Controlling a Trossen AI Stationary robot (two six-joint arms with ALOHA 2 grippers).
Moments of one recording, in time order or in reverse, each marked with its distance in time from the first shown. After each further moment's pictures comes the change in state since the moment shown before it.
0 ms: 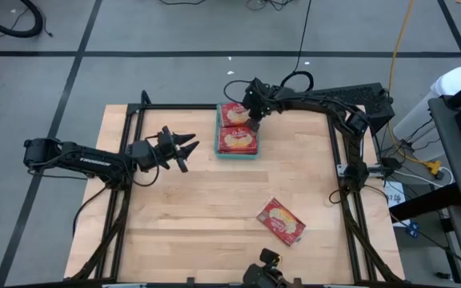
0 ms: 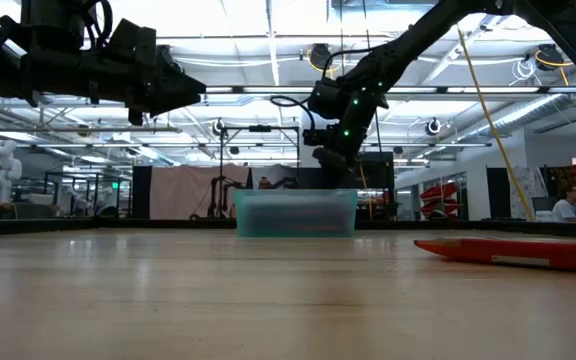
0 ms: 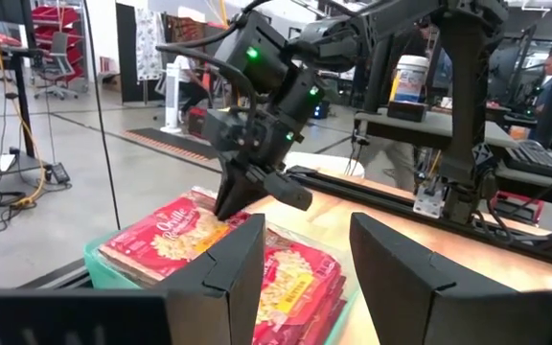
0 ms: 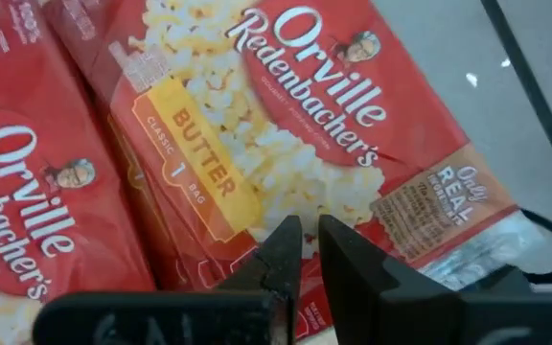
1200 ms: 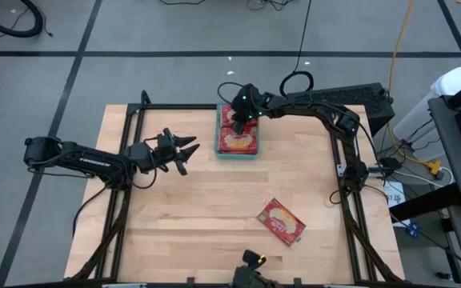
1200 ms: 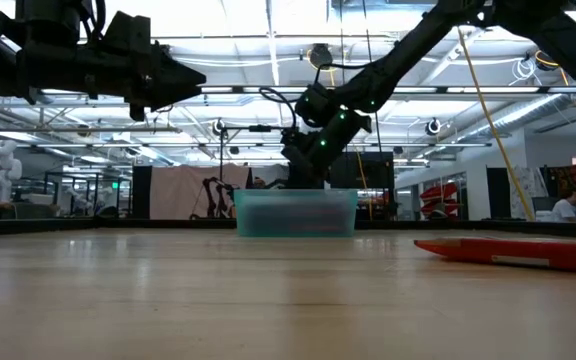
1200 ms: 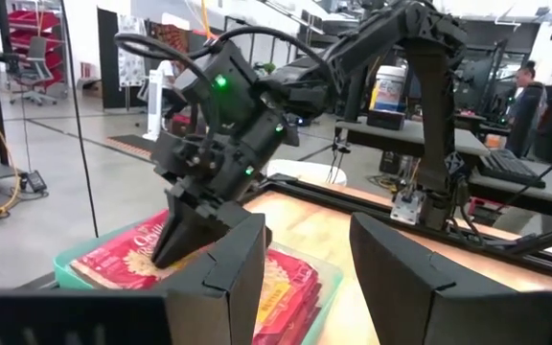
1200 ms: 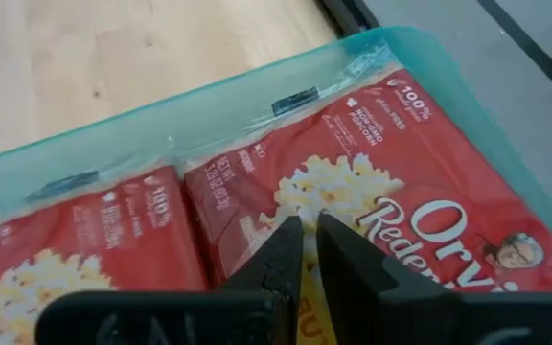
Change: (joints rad) left arm -0.043 0.000 0.000 0.031 -0.001 -0.001; right arm 0.046 0.097 -0.026 0.337 -0.181 0.126
